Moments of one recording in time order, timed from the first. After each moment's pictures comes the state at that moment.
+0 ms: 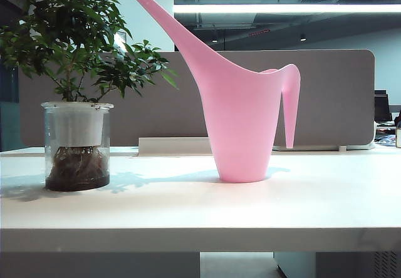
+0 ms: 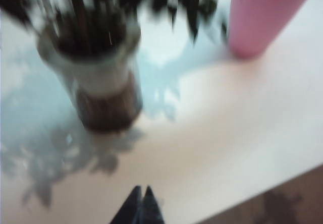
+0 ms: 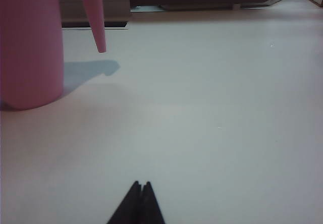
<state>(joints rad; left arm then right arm) -0.32 0.61 0.71 -0.60 0.06 0.03 -0.09 0.00 0.01 -0.16 -0.13 0.00</state>
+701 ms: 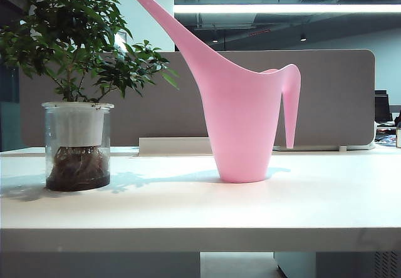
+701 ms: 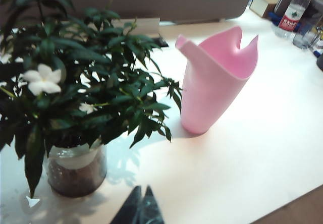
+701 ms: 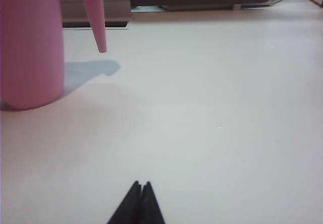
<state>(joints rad) -0.32 0.64 0.98 -0.63 0.17 -0.11 -0.09 0.00 0.01 -0.16 -0.13 0.00</state>
